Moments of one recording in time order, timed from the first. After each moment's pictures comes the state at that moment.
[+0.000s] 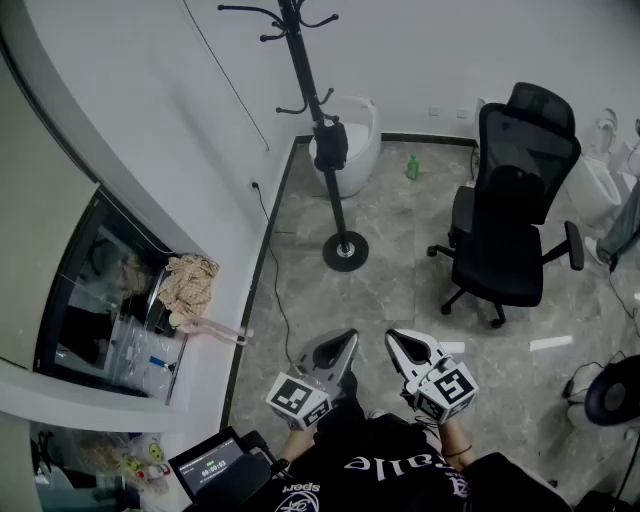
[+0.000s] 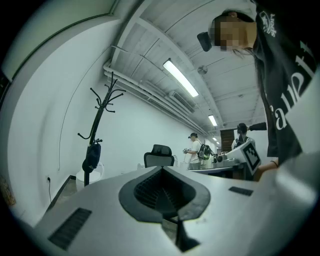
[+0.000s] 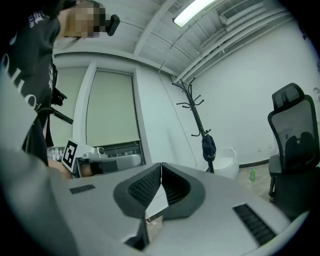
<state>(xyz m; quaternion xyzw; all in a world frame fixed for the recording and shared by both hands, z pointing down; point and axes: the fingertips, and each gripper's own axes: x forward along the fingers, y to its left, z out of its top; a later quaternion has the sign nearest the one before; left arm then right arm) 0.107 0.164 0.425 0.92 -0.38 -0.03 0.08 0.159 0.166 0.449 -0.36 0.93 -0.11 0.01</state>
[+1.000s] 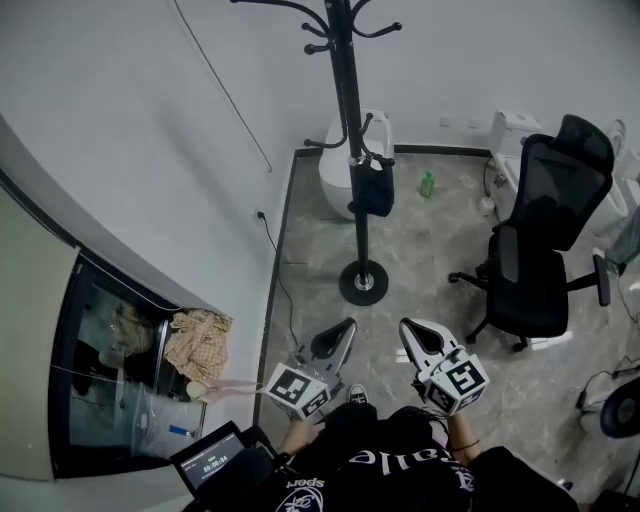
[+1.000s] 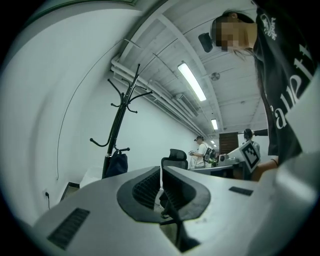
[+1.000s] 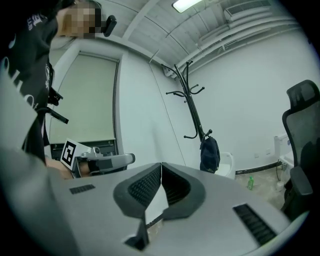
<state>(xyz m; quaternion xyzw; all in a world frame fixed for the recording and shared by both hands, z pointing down) -0.073 -0.124 0.424 0.93 -0.35 -0.05 0.07 0.013 -0.119 0.445 -0.42 0.90 -0.10 0.00</state>
